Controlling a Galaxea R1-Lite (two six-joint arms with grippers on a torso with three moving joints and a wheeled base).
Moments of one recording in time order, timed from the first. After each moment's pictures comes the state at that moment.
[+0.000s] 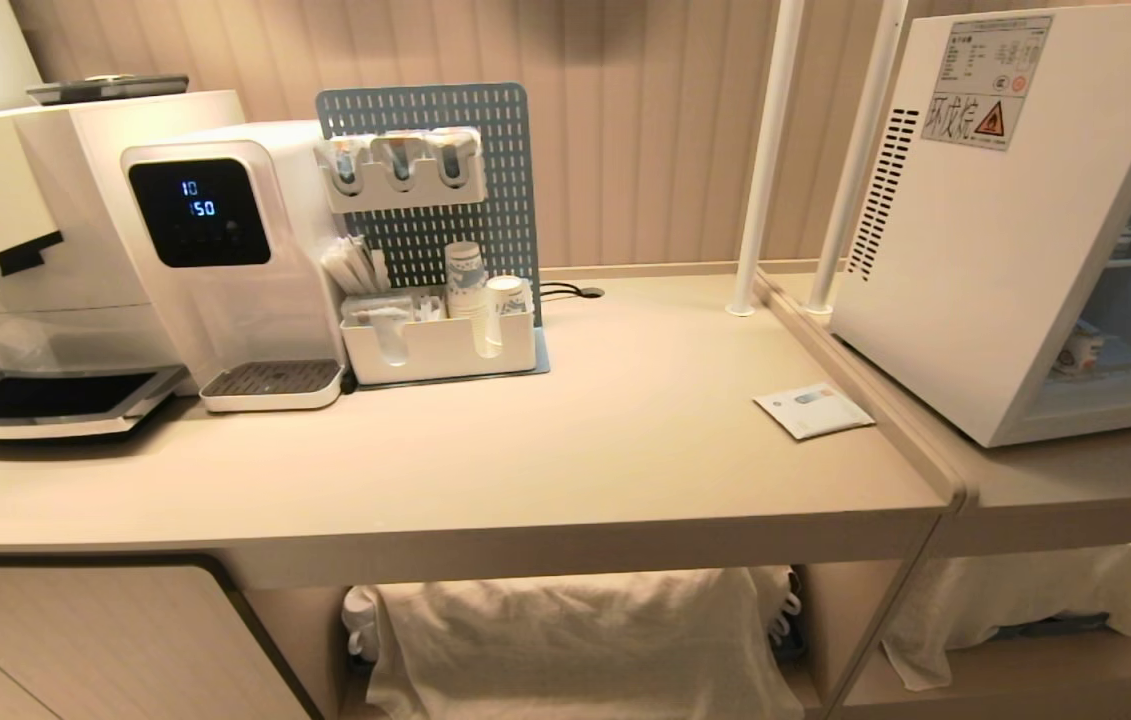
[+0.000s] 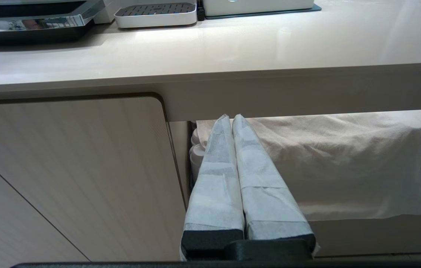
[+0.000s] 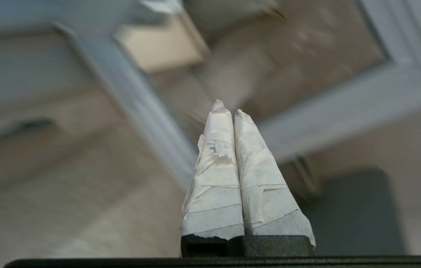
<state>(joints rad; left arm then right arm) 0.00 0.00 0.00 0.00 0.00 0.02 -0.72 1.34 -1.13 -0.06 -0.28 -0.78</state>
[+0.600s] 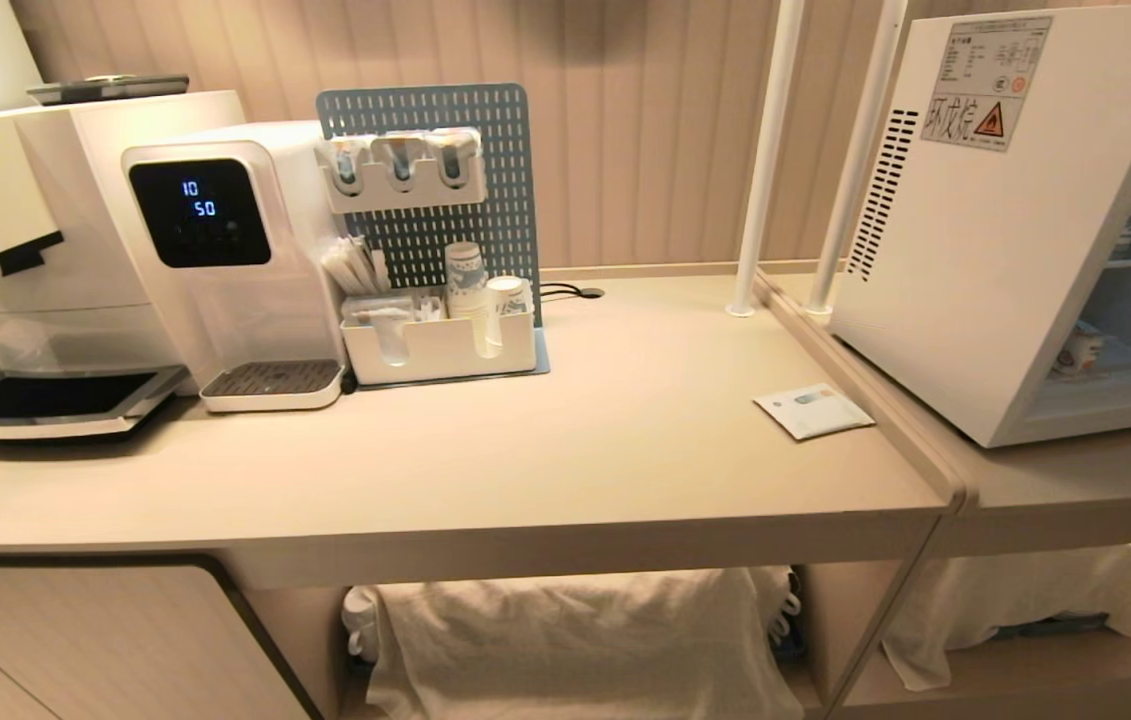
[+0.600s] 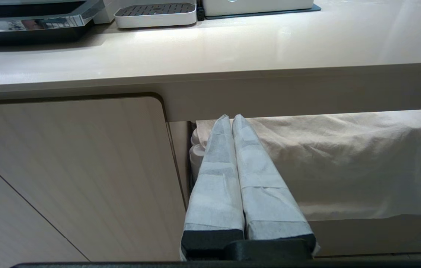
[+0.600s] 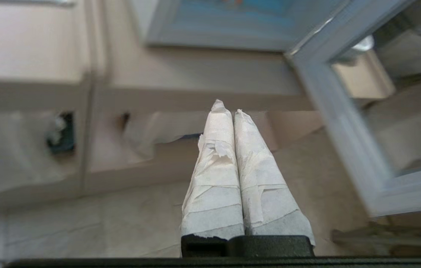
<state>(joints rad) 0.00 0.00 0.00 0.00 0.00 0.02 -0.17 0.96 -0.62 -0.02 -0.27 -0.45</state>
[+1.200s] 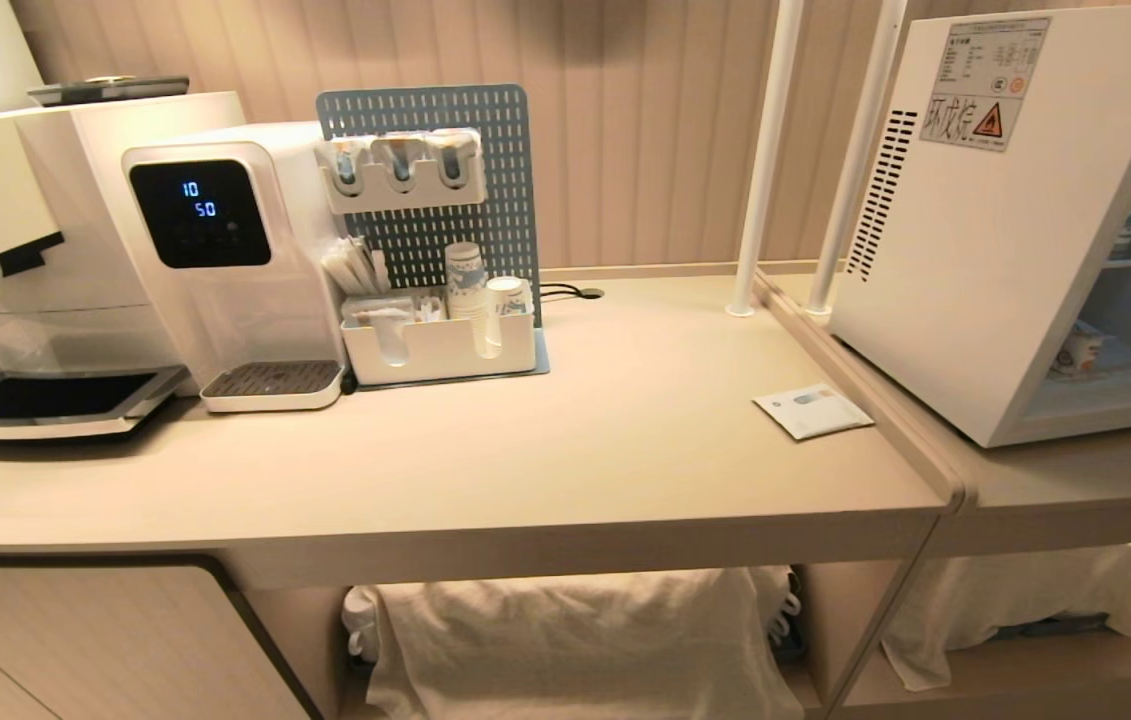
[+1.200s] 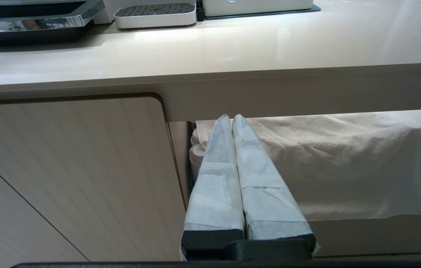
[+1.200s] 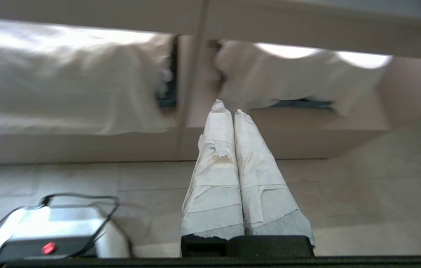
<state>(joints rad) 0.00 0.00 0.00 0.00 0.00 0.02 0.07 0.44 -0.28 0.26 -0.20 -0.17</state>
